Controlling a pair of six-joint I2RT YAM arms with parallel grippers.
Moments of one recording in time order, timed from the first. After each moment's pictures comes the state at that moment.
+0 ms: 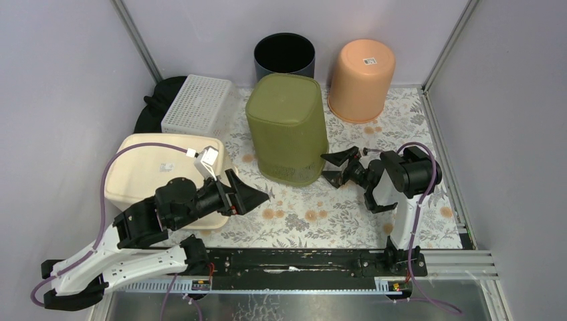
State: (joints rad) left arm -1.09 0.59 0.97 -0.70 -0.17 -0.97; right arm 0.21 2.03 0.37 1.50 -0.62 1.61
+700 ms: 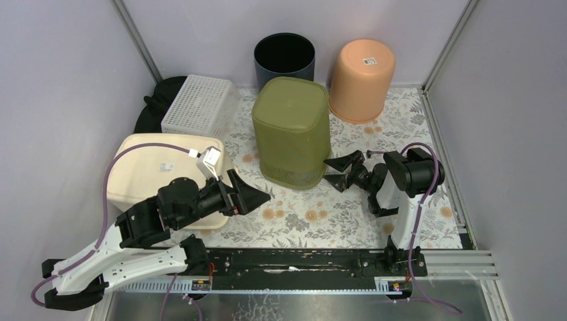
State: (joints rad) left arm -1.09 0.59 0.96 -0.69 -0.16 -0.98; right arm 0.16 2.03 0.29 1.54 -0.68 1.52
